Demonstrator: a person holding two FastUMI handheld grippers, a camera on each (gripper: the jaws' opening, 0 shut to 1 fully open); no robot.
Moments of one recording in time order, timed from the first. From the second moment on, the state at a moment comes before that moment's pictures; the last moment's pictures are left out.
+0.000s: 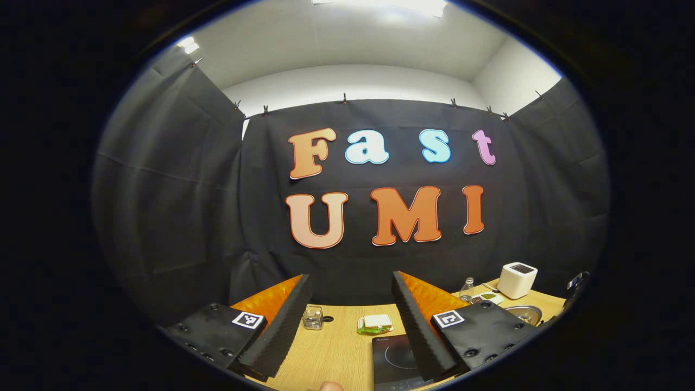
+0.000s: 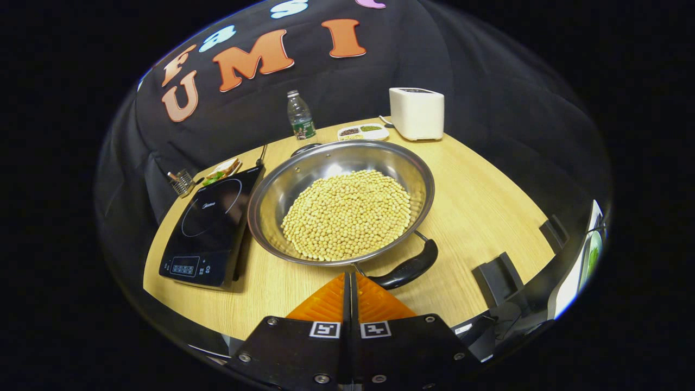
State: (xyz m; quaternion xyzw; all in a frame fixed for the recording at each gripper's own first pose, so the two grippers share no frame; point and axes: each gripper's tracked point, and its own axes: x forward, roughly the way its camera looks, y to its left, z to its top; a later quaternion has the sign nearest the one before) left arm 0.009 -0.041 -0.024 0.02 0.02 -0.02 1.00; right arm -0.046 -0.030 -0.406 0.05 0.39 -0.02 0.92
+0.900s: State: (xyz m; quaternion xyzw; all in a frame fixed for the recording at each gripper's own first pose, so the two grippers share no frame) left arm 0.012 -0.047 -0.020 0.03 0.01 -0.01 1.00; right arm -0.021 -0.079 -0.403 0.09 0.38 -0.06 0.92
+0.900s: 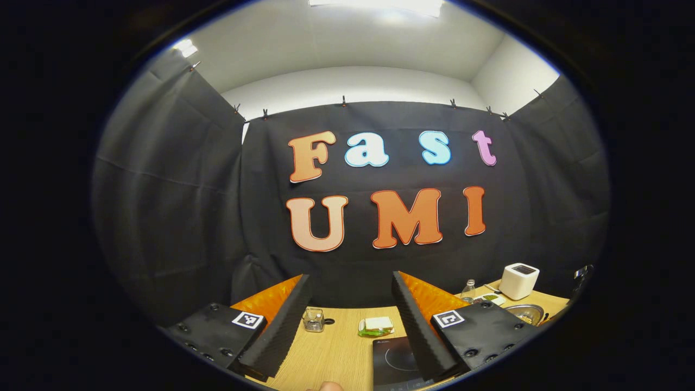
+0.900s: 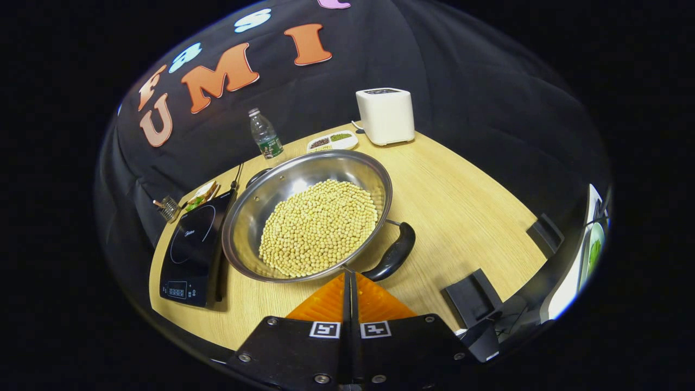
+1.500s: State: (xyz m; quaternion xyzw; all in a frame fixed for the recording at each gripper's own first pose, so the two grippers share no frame) left arm 0.029 -0.054 -0.026 0.03 0.02 -0.01 1.00; right arm 0.005 -0.109 -0.403 0.10 0.38 -0.08 0.92
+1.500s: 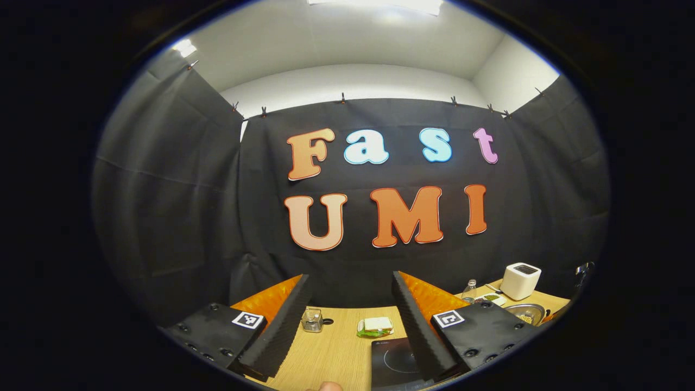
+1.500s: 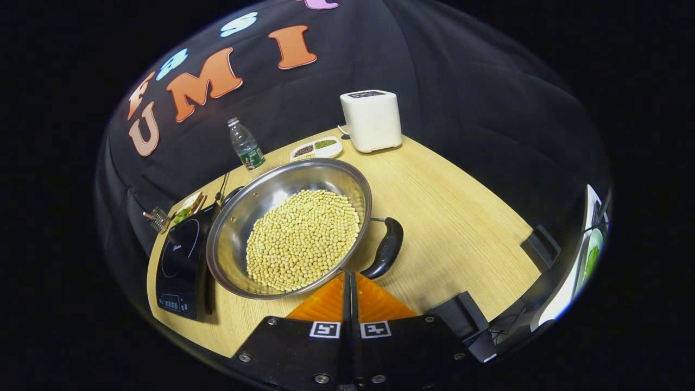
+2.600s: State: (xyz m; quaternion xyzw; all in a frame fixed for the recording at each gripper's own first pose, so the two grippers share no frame) left arm 0.073 -0.074 -0.049 0.03 0.04 -0.02 1.00; right arm 0.069 -0.146 -0.408 0.10 0.37 -0.11 0.92
